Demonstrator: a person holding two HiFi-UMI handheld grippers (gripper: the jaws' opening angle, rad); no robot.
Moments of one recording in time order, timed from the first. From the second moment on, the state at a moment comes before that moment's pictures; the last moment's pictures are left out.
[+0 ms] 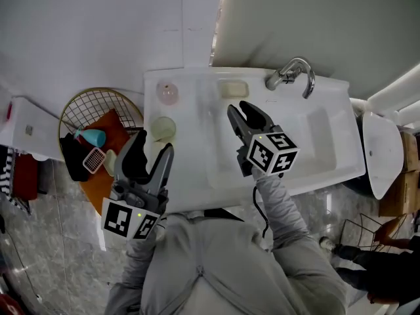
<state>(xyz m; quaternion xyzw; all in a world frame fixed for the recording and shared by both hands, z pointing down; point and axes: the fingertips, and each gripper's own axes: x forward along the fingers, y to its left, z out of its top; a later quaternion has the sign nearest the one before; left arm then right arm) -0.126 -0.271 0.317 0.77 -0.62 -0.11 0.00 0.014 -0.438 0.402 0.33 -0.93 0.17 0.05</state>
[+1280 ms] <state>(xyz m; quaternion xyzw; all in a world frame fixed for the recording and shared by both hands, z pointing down) -0.101 -0.223 0.325 0.85 -0.51 -0.11 0.02 0.048 -0.243 0.334 0.43 -0.90 0.06 -0.01</state>
